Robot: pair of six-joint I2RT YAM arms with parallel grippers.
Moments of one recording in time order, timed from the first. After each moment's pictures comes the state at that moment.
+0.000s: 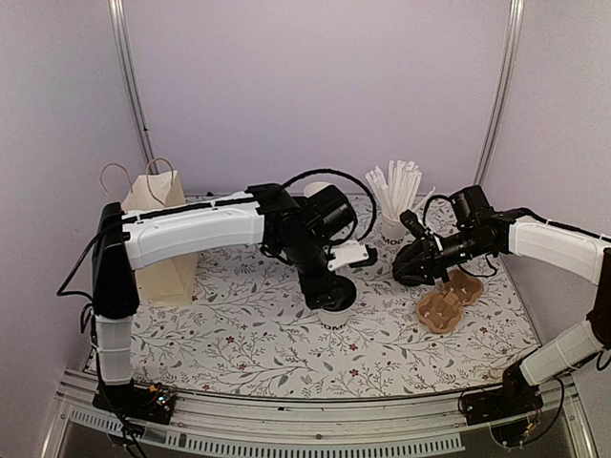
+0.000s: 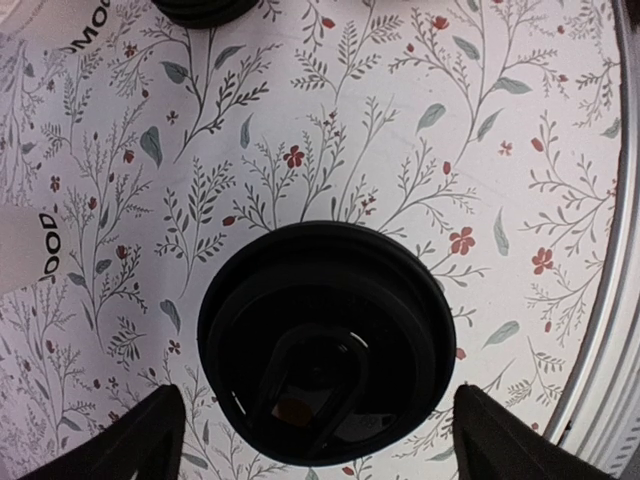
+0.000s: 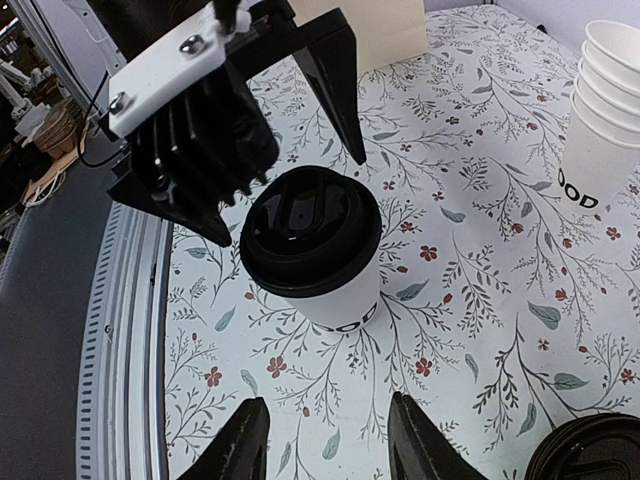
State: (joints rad) left arm -1.06 2.04 1.86 -0.99 -0.01 0.34; right arm 0.37 1.40 0.95 -0.52 -0.93 -0.59
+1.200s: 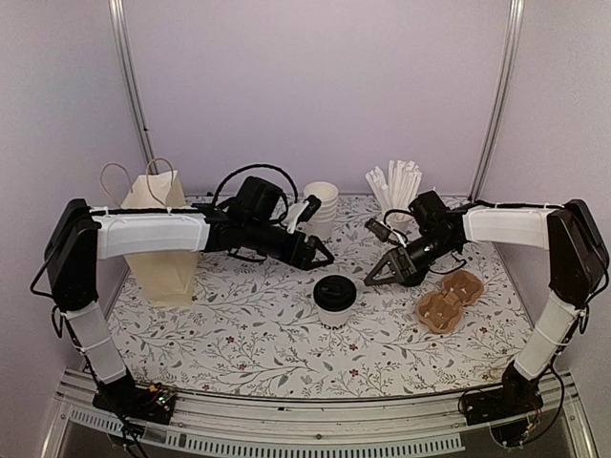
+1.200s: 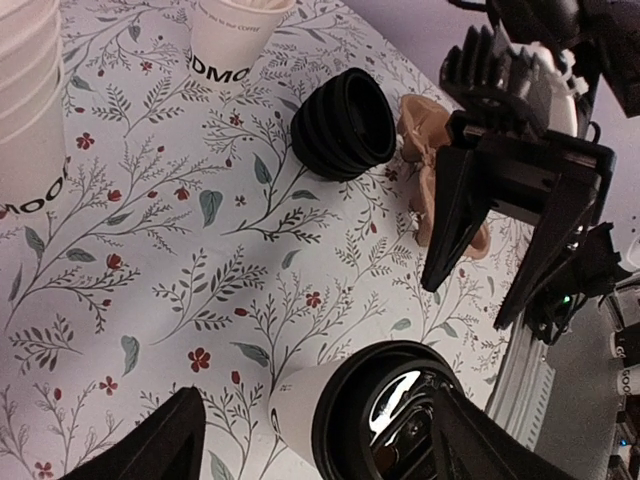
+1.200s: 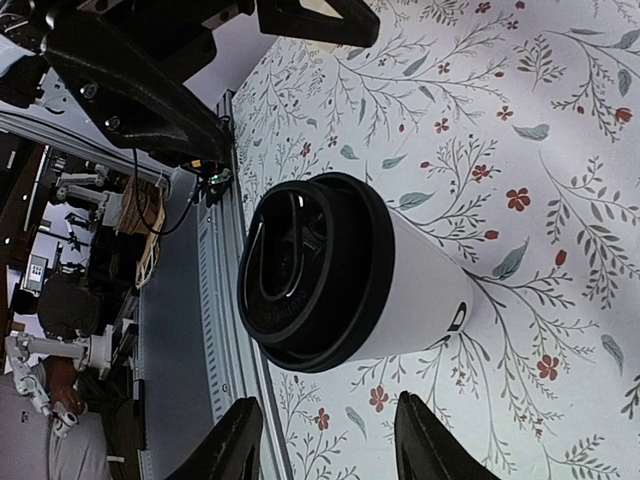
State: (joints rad) left arm -0.78 1.79 1.30 -0.19 0.39 -0.28; right arm 0.46 1.73 1.14 -0.56 -1.04 -0.17
